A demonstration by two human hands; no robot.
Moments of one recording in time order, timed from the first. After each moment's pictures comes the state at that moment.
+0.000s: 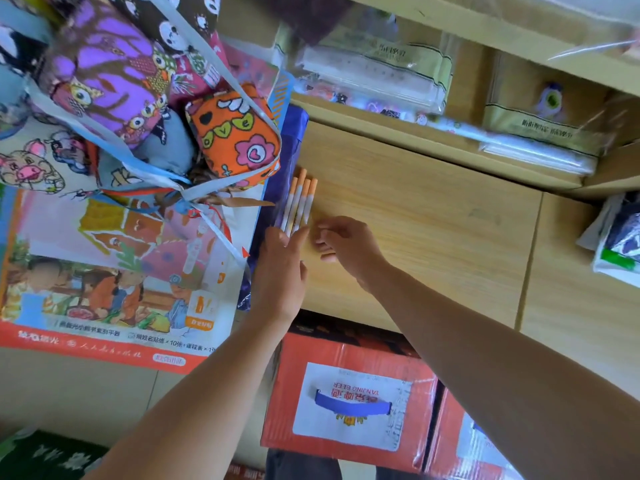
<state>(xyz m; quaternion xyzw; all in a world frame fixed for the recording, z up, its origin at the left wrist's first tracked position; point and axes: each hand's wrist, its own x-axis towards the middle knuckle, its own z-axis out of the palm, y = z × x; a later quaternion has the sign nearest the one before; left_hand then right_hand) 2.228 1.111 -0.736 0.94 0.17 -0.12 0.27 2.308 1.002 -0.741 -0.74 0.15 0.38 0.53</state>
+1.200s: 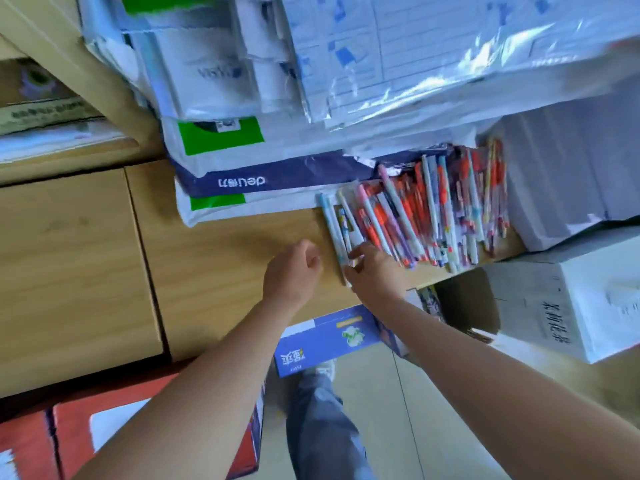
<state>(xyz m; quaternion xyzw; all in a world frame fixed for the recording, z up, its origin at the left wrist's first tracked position) 2.292 0.509 -0.722 0.89 0.03 -0.32 0.33 2.254 0.366 -0.726 -0.89 0.25 0.25 0.28</state>
